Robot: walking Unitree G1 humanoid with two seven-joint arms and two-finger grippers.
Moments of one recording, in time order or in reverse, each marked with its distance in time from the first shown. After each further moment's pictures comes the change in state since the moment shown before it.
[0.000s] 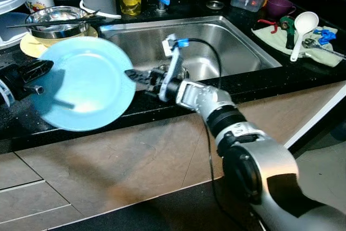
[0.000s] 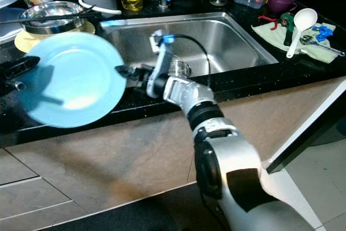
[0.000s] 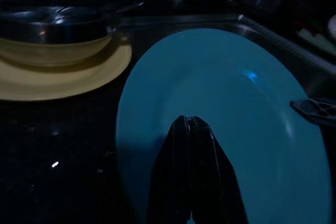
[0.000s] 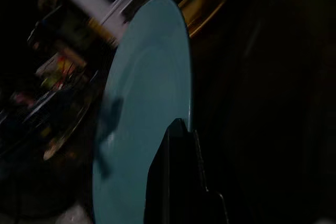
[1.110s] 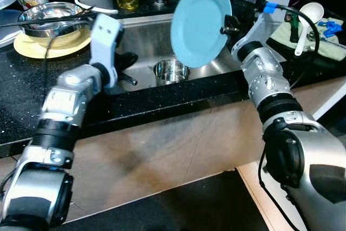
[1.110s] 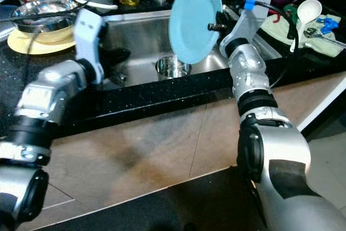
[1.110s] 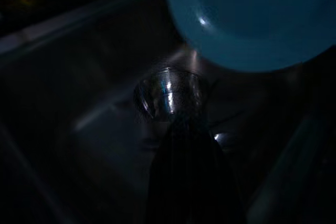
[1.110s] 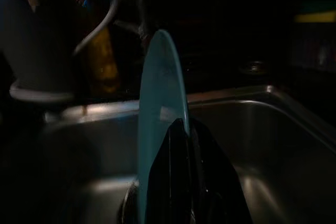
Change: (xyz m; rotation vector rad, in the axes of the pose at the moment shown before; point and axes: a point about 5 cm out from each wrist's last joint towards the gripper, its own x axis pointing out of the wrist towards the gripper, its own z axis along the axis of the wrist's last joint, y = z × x) left arm 0.140 -0.099 -0.052 0.299 0.091 -0.136; right arm -0.080 -0.032 0.107 -0.719 -0.494 -0.556
